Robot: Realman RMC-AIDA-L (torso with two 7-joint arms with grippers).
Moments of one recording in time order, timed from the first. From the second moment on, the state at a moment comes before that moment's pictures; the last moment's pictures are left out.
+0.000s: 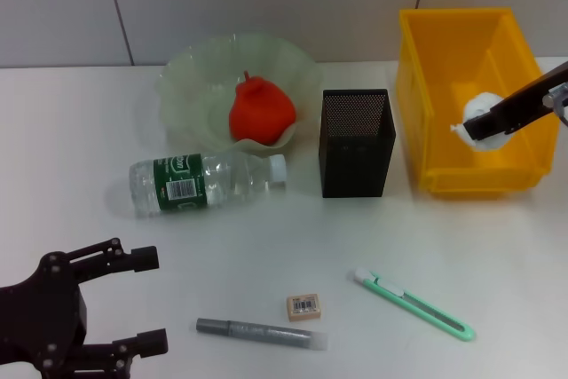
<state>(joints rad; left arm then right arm) -0.27 -1.98 0.81 0.69 1.75 1.97 -1.13 0.63 2.09 -1.23 -1.67 -2.76 -1.63 2.76</state>
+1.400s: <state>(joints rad) -0.44 -2.02 0.68 1.05 2.01 1.77 -1.43 0.26 2.08 -0.90 -1.58 -2.01 -1.51 2.14</state>
